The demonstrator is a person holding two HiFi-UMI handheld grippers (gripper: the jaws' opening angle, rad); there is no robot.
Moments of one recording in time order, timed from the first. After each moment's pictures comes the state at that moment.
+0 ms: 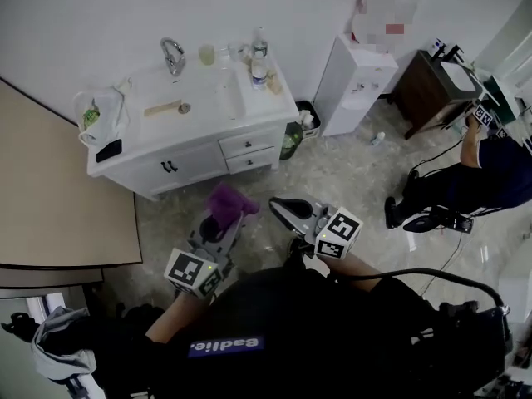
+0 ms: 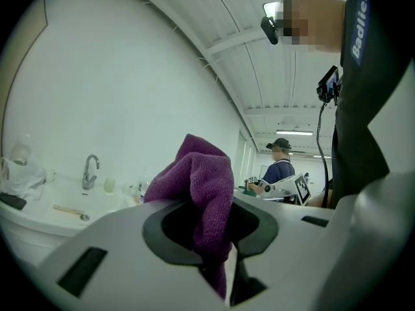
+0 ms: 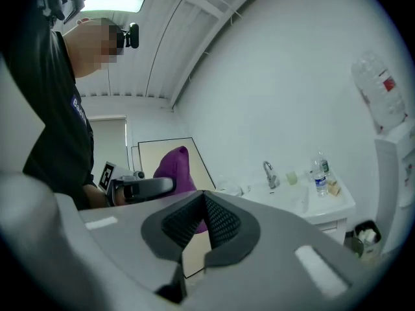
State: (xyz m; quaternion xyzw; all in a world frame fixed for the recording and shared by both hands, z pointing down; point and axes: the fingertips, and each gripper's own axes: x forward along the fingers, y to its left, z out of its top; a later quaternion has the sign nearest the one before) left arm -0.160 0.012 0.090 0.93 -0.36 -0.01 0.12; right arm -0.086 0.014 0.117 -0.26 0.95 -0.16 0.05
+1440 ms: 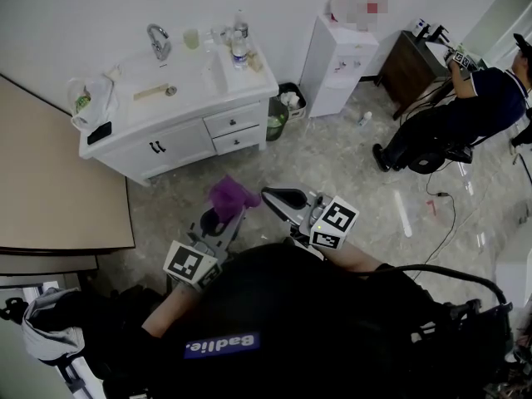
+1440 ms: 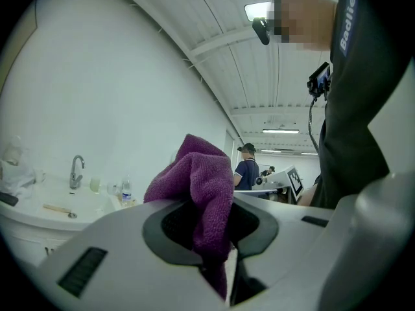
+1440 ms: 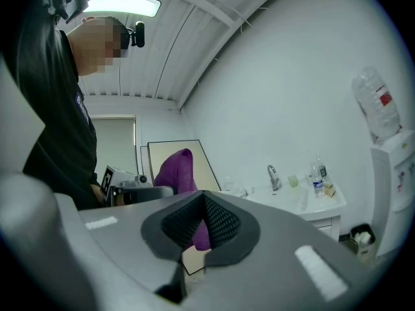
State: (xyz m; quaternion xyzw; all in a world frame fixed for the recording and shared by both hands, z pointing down) left arm -0.110 0.124 0.090 0.95 -0.31 -0.01 0.10; right arm -0.055 0.119 0.101 -0.26 0.96 -0.14 0.06
